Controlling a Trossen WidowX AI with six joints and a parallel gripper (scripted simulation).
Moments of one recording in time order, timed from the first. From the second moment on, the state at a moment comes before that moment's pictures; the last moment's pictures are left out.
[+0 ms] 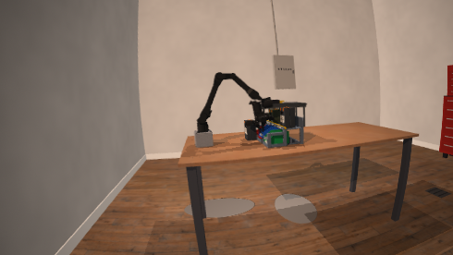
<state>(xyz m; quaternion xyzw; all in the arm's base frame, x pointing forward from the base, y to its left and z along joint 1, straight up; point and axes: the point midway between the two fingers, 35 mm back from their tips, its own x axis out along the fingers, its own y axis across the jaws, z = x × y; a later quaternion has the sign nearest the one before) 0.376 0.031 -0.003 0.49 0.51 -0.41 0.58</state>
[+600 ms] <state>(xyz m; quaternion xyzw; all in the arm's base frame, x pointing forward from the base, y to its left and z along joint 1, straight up) 0.379 0.031 0.000 0.49 0.51 -0.41 0.58</state>
